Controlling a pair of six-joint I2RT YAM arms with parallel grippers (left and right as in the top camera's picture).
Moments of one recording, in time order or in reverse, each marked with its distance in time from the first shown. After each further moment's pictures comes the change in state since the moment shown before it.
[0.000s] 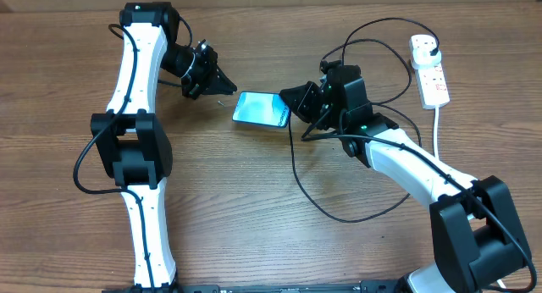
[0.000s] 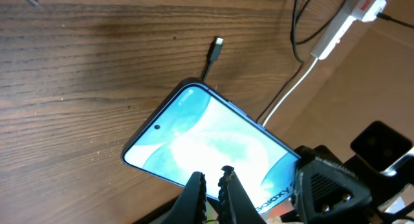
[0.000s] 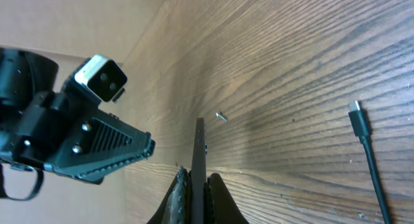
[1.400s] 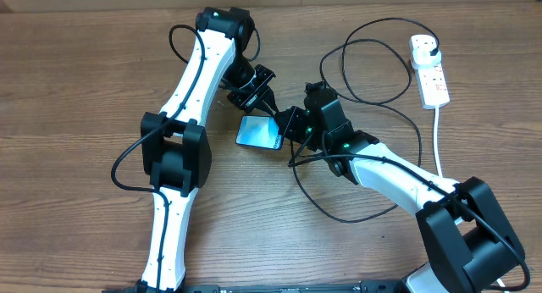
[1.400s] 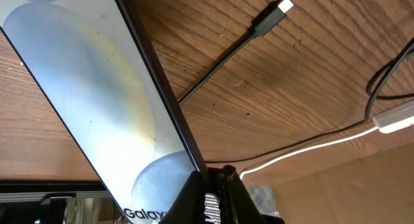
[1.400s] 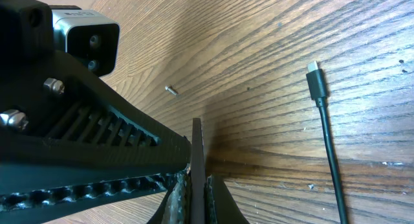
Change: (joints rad) left arm -0.286 0.000 -0.001 0.031 -0.216 -0.697; right arm 0.127 0.003 -0.089 -0.018 0.189 -0.122
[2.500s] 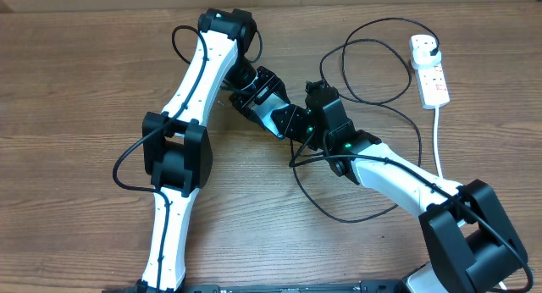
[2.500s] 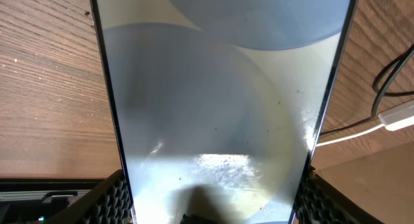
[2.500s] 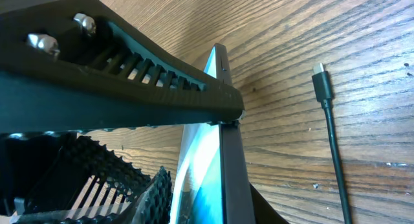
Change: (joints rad) left arm -0.005 0.000 -0.010 0.001 0.006 0.007; right arm -0.004 -0.014 0.000 -0.005 -0.011 -0.008
